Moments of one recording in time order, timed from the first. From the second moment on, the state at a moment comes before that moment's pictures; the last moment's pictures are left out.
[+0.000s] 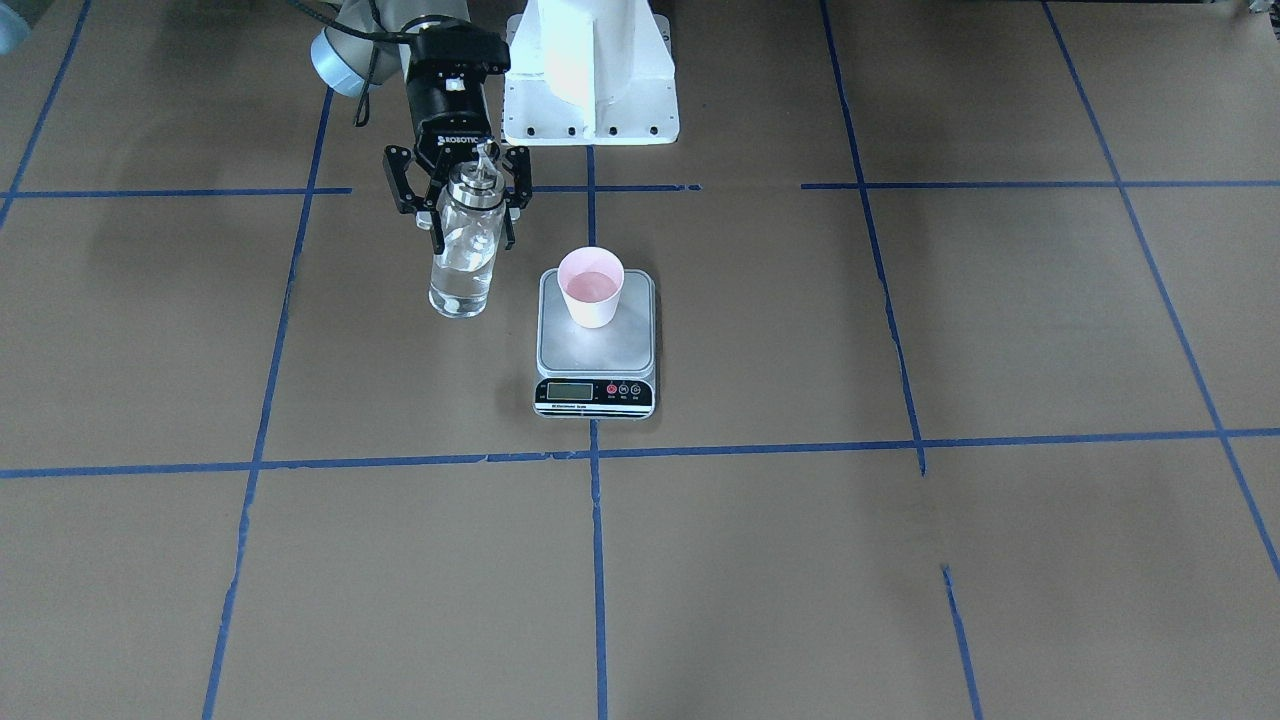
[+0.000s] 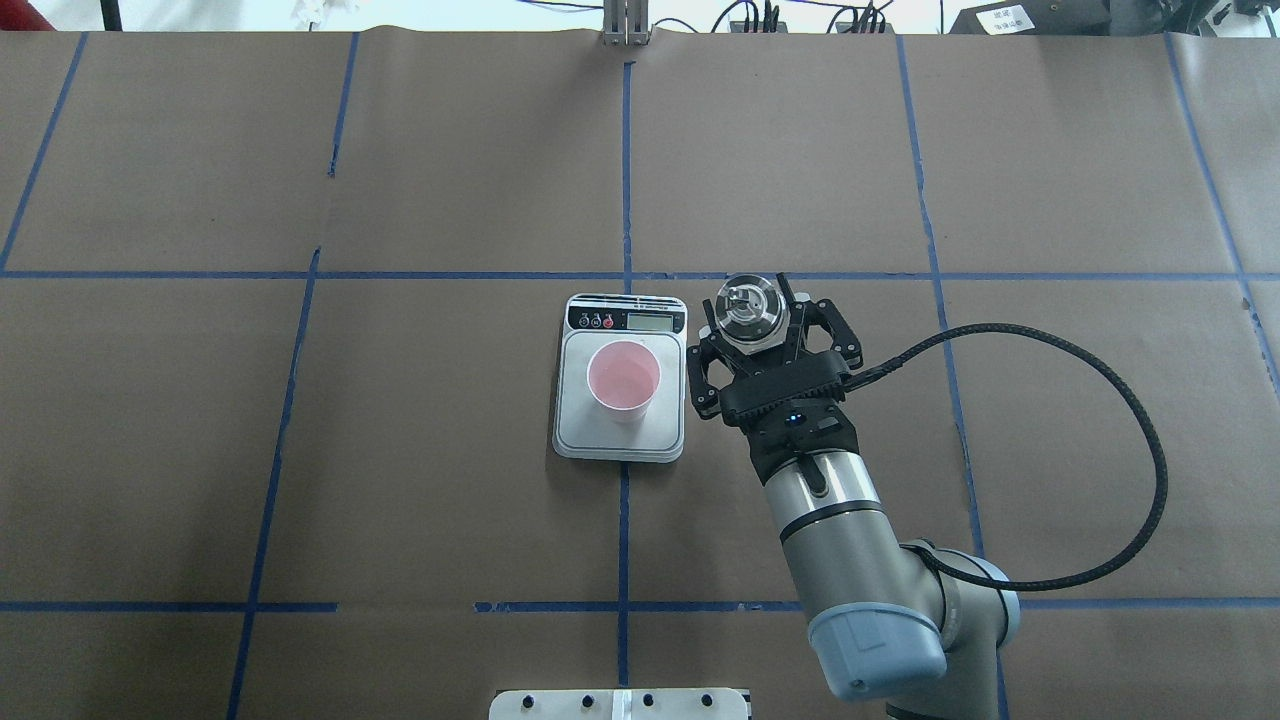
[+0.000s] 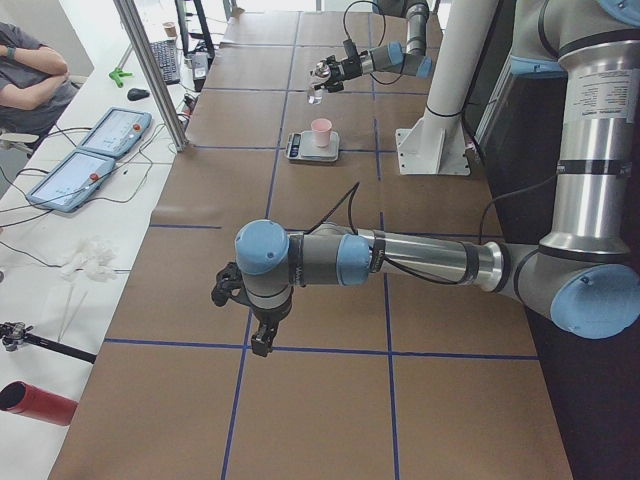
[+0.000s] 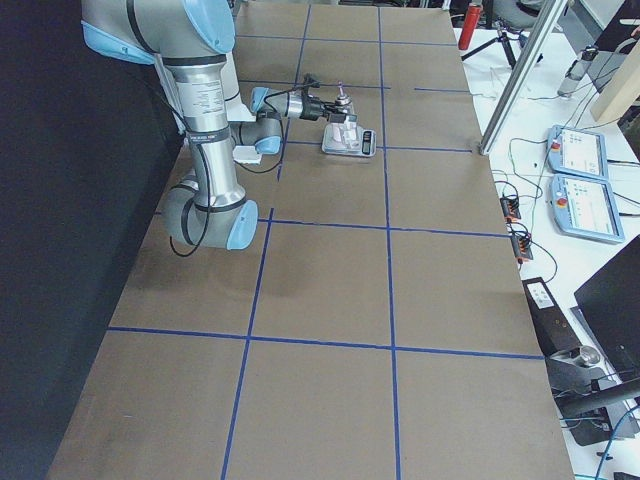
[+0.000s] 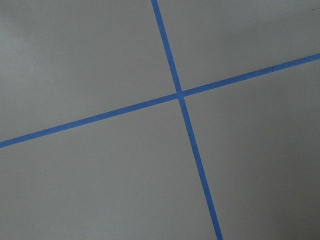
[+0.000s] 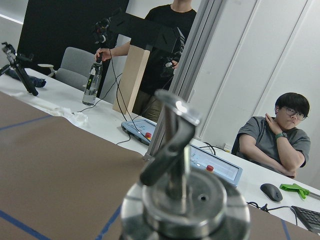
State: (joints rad) left arm -1.66 -1.56 -1.70 -1.44 -2.34 0.34; right arm 0.16 -1.21 1.85 -0.76 0.47 0.62
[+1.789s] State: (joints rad) left arm -1.66 -1.56 -1.70 -1.44 -2.34 0.34; right arm 0.26 -1.68 1.90 -0.74 0.72 1.31
